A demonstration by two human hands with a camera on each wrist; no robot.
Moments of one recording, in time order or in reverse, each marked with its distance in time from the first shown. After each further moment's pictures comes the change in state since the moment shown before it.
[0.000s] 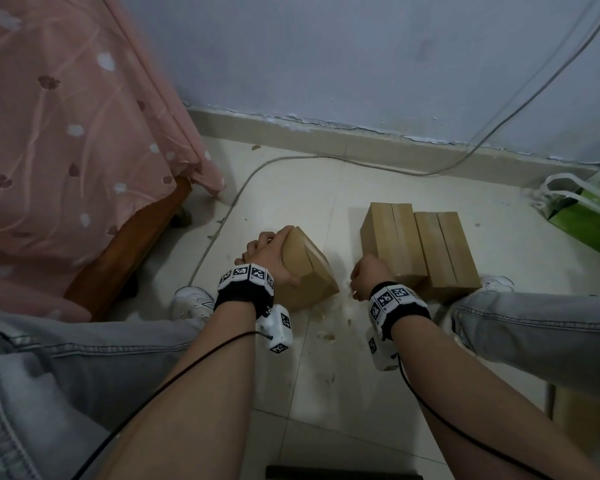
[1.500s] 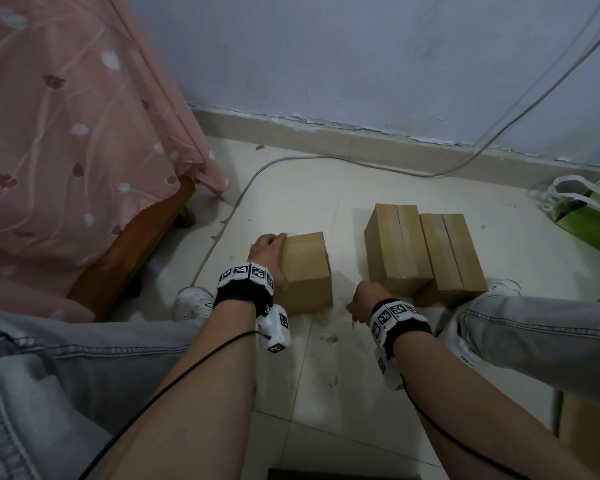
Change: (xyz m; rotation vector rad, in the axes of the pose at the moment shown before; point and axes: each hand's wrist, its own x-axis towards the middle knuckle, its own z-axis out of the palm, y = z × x) left_hand 0.014 -0.011 -0.003 0.052 -0.049 0.035; right_hand -0.010 0.009 0.027 -0.186 -0.194 0.012
